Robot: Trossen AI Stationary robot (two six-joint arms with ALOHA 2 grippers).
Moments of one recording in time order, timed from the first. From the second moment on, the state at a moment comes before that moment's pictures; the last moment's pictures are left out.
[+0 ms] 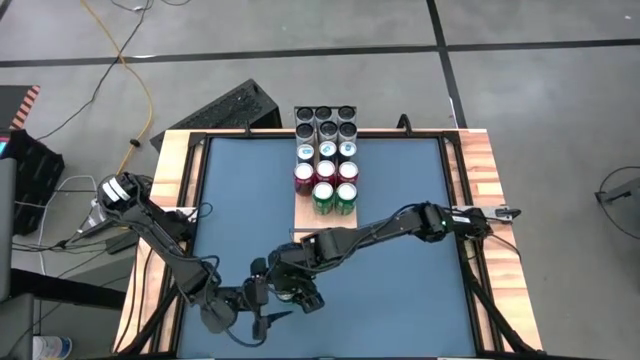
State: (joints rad) left arm -0.82 1.54 0.89 0.21 -0.82 -0.42; right arm 0.28 2.39 2.35 -0.95 -0.19 -0.10
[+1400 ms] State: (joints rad) left arm -0.77 1.68 0.89 0.36 -0.77 -0.51; right arm 0.27 2.00 2.35 -1.12 -0.08 0.01
